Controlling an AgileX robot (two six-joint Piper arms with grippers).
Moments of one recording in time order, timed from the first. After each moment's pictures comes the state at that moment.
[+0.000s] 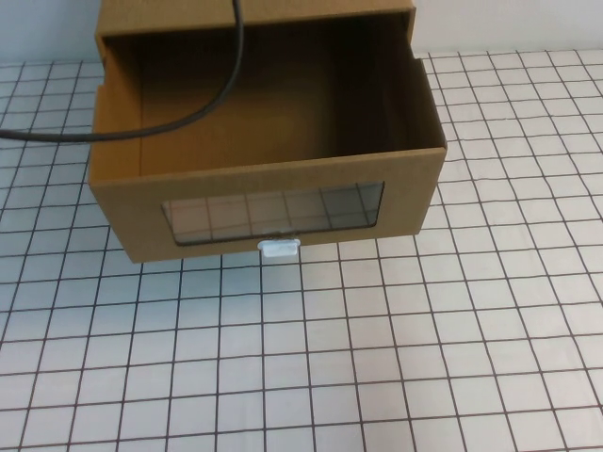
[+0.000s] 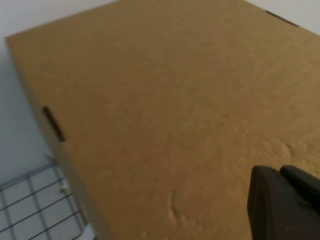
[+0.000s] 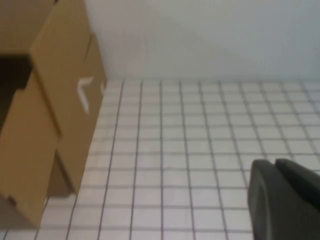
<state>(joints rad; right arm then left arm) 0.03 0.74 -0.90 0.15 0.55 -0.06 -0.20 1.51 -1.63 -0.45 0.66 0.58</state>
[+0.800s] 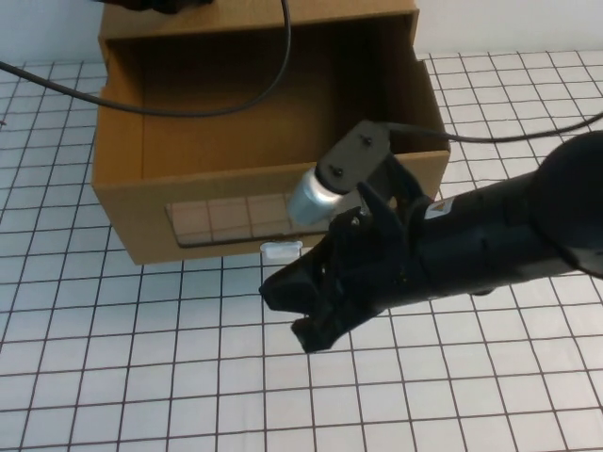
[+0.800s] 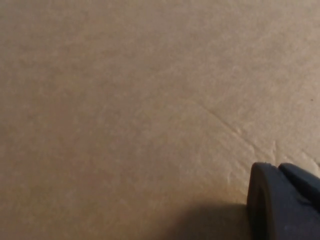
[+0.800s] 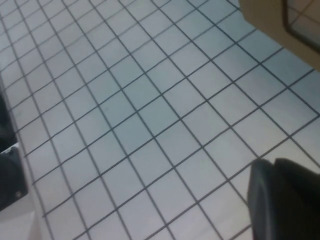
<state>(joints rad) 0.73 1.47 -1.09 0.92 0.62 -0.83 -0.20 1.84 -1.88 -0.67 0.83 0.70</state>
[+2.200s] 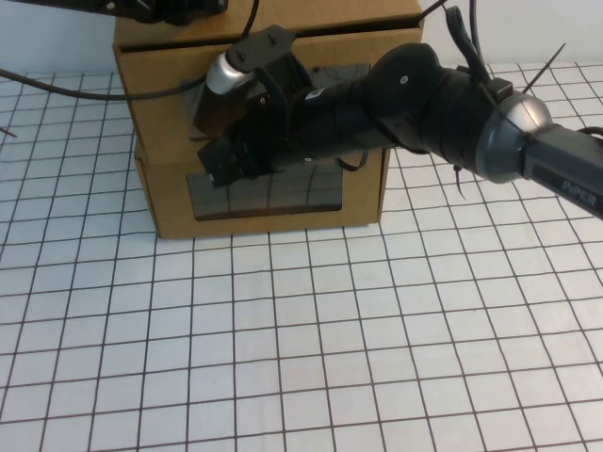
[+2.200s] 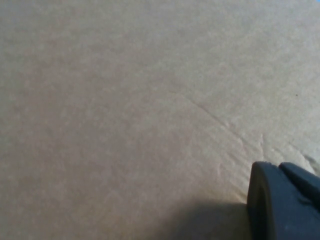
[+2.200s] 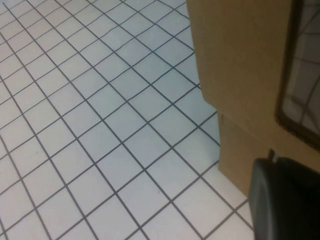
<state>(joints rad) 0.62 2.10 -1.85 0.93 0.60 -0.86 -0.20 1.86 -1.88 -0.71 0.82 0.70</state>
